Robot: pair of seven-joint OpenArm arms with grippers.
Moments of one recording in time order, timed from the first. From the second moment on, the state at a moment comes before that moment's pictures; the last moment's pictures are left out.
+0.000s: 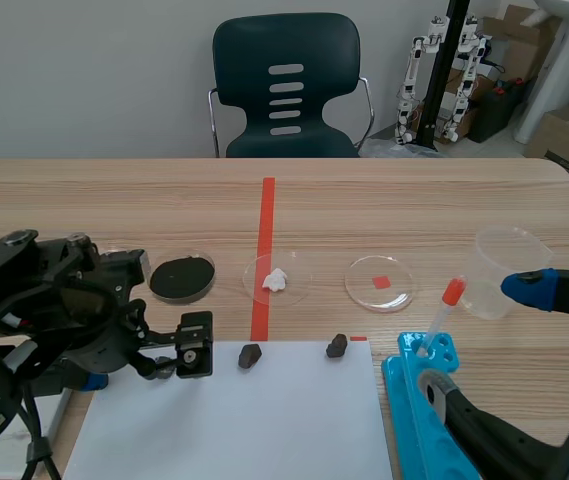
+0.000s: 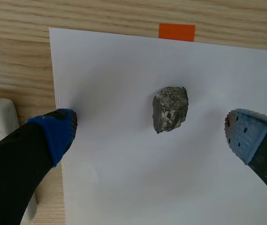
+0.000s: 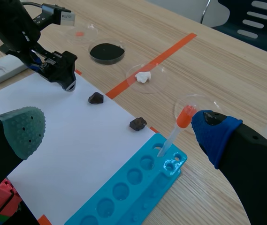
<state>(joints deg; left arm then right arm) -1.6 -11.1 15.4 81.7 -18.9 19.3 62.5 -52.3 30.5 11.8 113.6 9.7 35.2 20.0</state>
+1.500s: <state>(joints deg) -3.6 -10.8 20.9 80.3 -16.6 18.7 58.9 -52.3 30.5 11.8 113.6 9.7 35.2 20.0</state>
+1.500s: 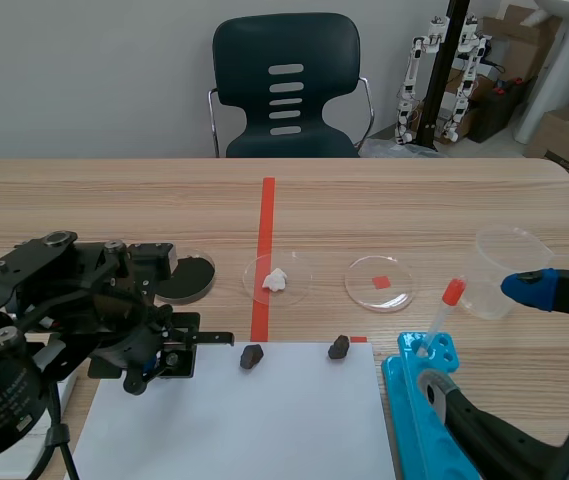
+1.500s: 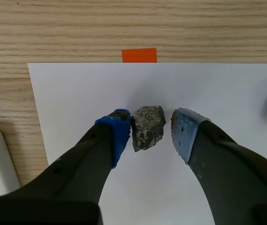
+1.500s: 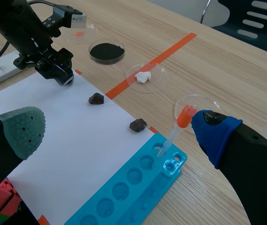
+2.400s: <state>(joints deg) 5.7 -18.8 20.9 93.7 -16.9 18.9 41.6 -52.3 30.5 11.8 113.6 9.8 35.2 20.0</state>
